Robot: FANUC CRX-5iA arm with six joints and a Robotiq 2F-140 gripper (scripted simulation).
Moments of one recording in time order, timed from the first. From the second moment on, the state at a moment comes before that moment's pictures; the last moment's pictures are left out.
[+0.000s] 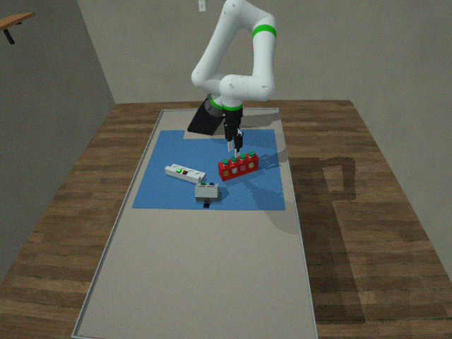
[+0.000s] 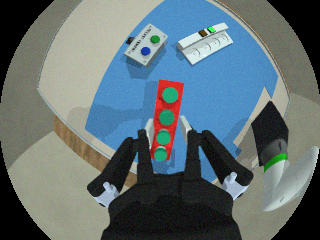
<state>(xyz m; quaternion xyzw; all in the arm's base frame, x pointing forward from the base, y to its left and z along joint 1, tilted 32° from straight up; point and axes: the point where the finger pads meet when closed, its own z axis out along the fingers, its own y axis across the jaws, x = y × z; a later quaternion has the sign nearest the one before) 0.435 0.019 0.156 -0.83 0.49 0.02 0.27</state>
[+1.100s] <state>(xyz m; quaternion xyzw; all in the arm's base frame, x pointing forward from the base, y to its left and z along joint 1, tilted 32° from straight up) 0.445 0.037 0.122 -0.83 0.49 0.02 0.27</state>
